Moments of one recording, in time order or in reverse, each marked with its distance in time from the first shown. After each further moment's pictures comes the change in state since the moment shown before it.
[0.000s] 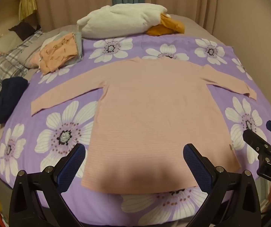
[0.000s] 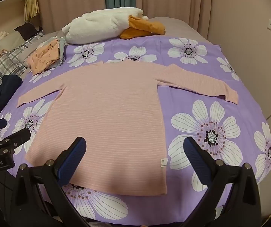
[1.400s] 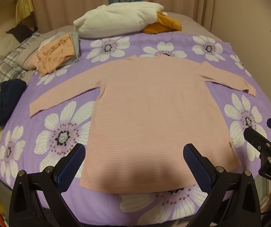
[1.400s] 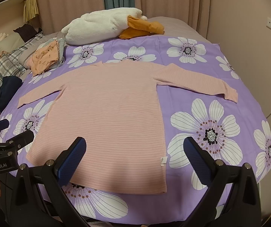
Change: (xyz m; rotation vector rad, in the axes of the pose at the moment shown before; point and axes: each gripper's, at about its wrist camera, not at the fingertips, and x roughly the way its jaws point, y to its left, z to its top) left arm -0.002 -0.008 -0.002 -0.001 0.003 -0.002; right arm -0.003 -0.003 -0.002 0.012 -0.001 0.005
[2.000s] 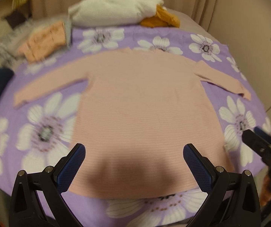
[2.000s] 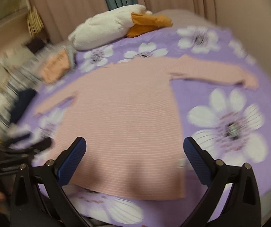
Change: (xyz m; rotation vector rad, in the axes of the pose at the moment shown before) left arm 0.044 0.009 0.004 -0.111 0.182 -0.164; right arm 0.035 -0.039 -0.002 0.215 0.017 0.295
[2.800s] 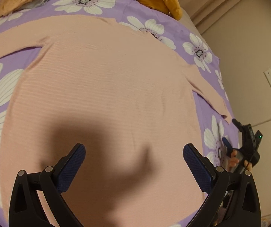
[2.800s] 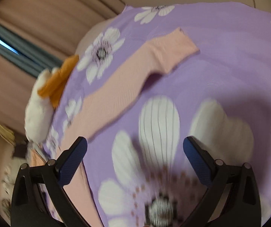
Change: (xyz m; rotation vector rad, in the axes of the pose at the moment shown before) left arm 0.106 0.023 0.046 -0.170 0.113 -0.235; right arm 0.040 -0.244 0.066 0.649 -0.249 -0.076
